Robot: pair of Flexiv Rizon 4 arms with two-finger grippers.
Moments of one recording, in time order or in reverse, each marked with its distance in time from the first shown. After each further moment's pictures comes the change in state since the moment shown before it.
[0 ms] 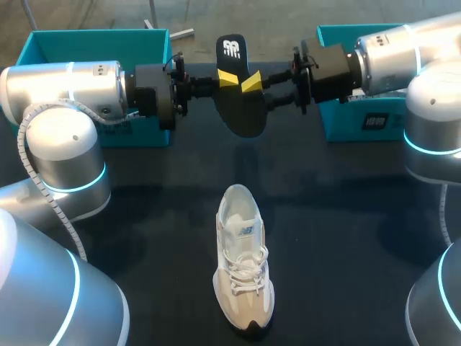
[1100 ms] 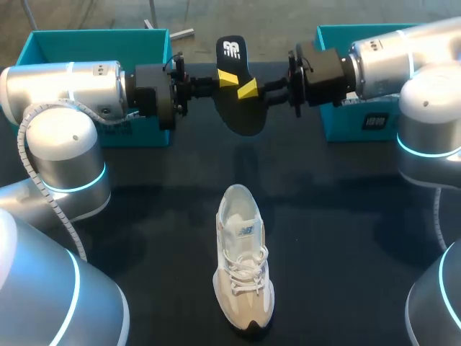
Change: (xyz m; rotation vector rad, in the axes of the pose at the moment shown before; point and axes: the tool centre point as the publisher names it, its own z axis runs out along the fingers) left arm 0.000 0.000 0.000 0.000 0.000 0.000; right arm -0.003 0.000 0.009 0.005 0.021 -0.005
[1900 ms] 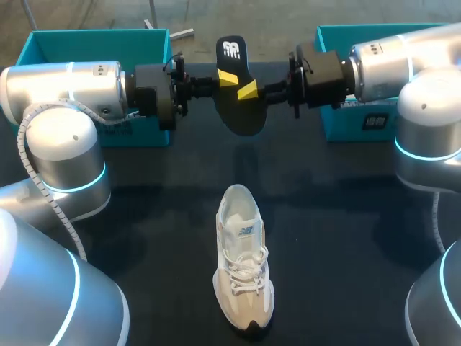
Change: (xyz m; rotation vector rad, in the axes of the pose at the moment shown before) left arm 0.000 0.000 0.000 0.000 0.000 0.000; right arm -0.001 0.003 0.001 -0.018 0.021 -0.004
